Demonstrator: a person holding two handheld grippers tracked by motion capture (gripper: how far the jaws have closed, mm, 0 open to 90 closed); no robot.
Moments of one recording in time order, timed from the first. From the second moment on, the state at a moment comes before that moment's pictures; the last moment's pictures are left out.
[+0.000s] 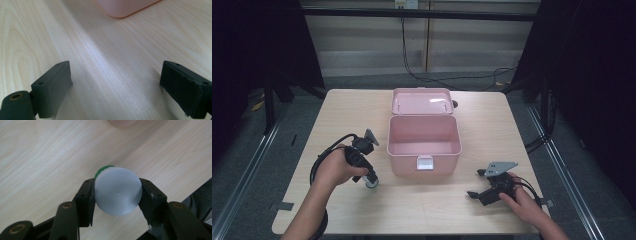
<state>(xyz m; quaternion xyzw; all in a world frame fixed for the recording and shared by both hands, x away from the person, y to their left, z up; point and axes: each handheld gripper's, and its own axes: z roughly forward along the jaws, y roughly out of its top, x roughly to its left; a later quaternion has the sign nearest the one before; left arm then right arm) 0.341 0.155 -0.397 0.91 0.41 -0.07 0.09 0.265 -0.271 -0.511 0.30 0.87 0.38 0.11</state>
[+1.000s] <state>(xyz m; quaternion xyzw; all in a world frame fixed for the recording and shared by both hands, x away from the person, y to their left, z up) 0.366 0.140 -0.309 0.90 0.42 -0.07 0.10 0.265 -0.271 -0.511 0.29 0.87 0.38 0.11</state>
